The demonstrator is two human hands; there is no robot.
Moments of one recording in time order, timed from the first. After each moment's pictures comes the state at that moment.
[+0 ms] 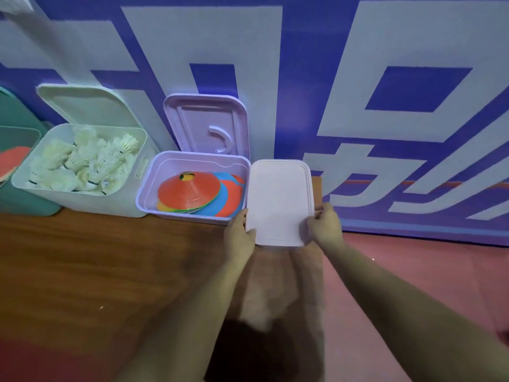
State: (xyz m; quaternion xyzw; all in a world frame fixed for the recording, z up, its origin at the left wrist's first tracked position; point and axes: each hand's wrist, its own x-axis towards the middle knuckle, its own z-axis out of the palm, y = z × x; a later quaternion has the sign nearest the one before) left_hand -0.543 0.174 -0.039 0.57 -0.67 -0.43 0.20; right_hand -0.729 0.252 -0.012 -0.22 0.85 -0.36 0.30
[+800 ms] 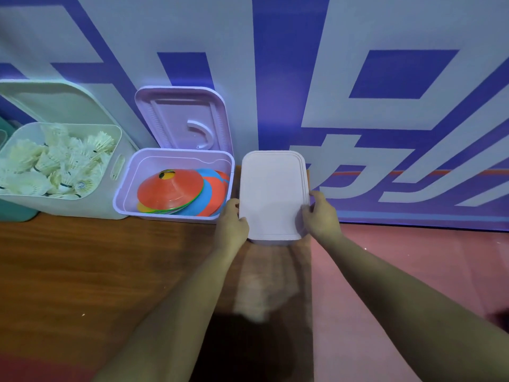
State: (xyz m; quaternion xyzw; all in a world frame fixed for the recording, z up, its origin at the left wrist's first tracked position) left_hand -0.573 0.161 -0.041 0.56 -0.70 -0.42 0.16; right_hand -0.762 0.260 -0.025 -0.32 0.85 -0.31 0.27
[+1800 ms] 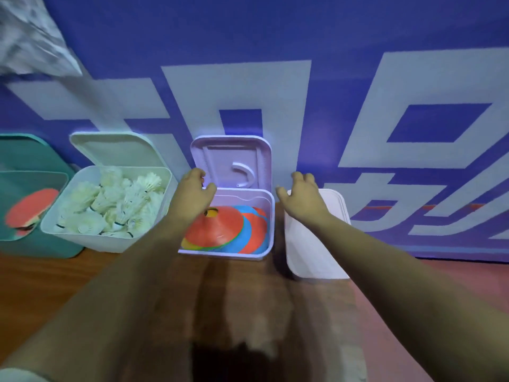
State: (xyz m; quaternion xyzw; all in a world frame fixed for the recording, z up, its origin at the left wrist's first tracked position) left_hand -0.474 -0.019 0.097 0.55 -0.78 -0.24 0.20; right_hand -0.683 0.115 0.084 -0.43 0.84 -0.26 0.19
